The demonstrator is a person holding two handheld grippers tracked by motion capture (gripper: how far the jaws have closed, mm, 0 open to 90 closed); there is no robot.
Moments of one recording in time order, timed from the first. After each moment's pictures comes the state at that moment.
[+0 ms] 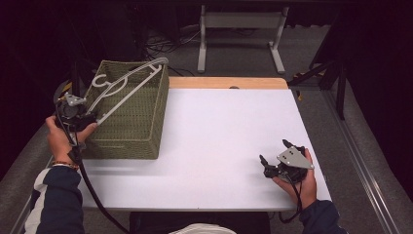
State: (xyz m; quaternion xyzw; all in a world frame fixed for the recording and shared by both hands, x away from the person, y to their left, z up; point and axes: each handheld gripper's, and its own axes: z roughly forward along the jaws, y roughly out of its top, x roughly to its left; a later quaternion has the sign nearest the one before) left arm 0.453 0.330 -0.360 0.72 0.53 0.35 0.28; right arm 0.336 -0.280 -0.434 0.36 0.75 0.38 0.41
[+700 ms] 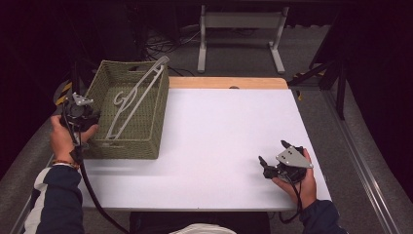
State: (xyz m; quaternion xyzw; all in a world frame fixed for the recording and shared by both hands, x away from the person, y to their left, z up) left arm 0.454 0.323 -0.361 0.75 0.51 0.33 0.26; right arm 0.337 -0.279 -0.436 0.35 0.76 0.37 0.40
